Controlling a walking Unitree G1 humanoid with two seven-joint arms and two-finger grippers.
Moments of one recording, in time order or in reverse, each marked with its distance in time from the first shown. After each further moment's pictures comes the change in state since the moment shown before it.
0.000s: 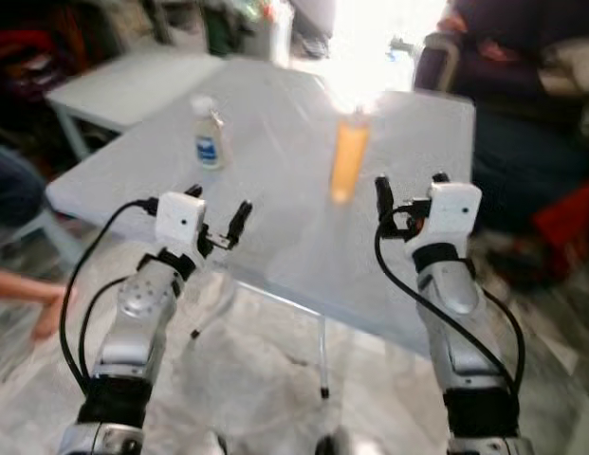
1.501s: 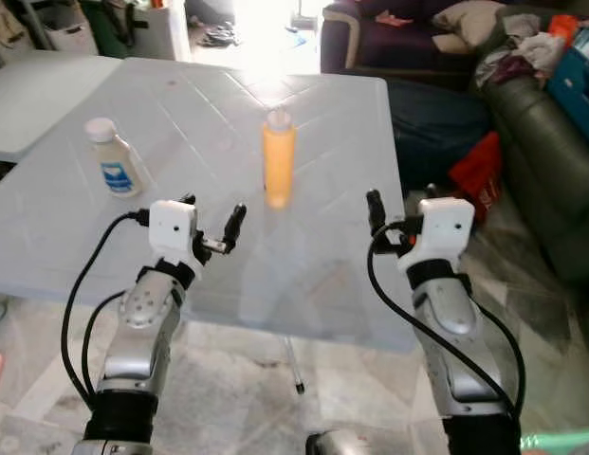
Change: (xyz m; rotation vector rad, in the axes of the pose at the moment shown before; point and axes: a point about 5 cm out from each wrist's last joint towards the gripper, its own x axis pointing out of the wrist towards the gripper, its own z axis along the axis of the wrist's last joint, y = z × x) left arm -0.003 -0.003 0.000 -0.079 -0.006 0.064; right arm -0.030 0.018 -0.007 0.022 0.032 0.028
